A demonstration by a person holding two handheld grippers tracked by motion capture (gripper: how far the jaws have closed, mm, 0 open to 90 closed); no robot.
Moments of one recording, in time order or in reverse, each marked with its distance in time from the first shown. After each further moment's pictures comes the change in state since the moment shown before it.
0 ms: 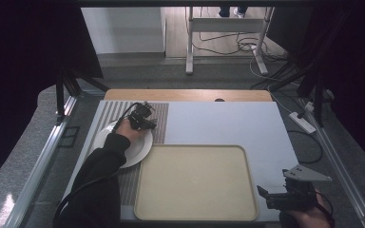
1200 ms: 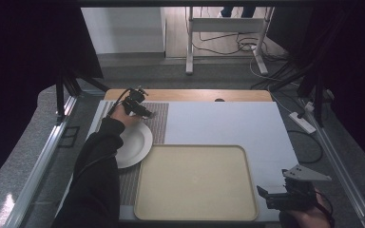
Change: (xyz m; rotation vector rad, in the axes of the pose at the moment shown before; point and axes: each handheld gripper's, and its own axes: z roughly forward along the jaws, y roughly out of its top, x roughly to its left) left arm 0.050 0.022 -0.021 -0.004 0.086 -0.022; right arm 0.000 0.000 0.000 0.004 0.008 -0.004
